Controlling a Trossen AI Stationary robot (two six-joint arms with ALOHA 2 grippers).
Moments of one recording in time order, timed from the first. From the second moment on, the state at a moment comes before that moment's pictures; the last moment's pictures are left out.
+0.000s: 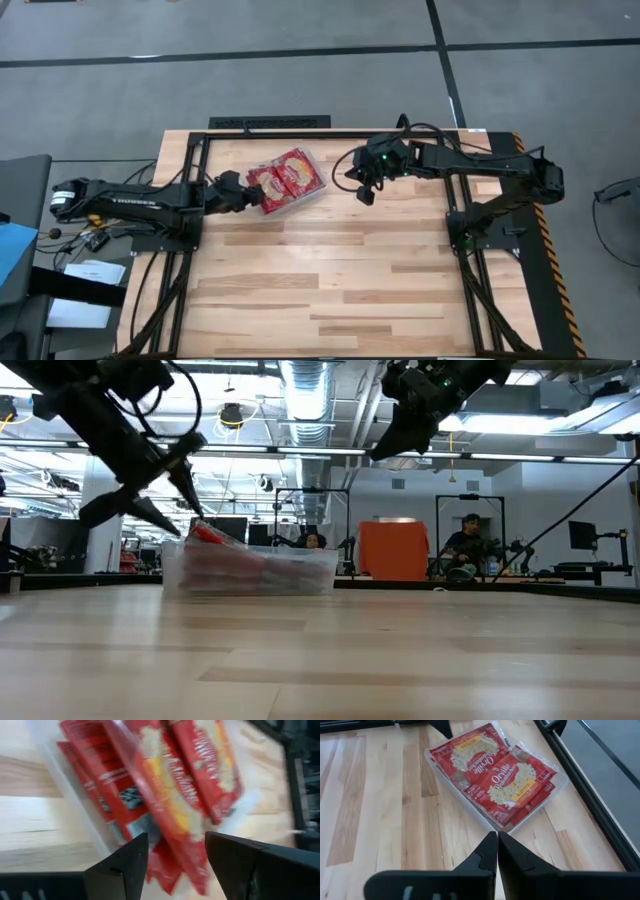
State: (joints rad) left arm 0.12 0.92 0.44 -0.23 -0.41 -1.37; right arm -0.27 1.36 1.08 -0.37 -0.03 -0.03
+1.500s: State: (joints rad) left arm 0.09 1.12 0.47 -0.26 -0.51 -1.34; right arm -0.33 1.36 1.08 -0.37 -0.03 -0.04
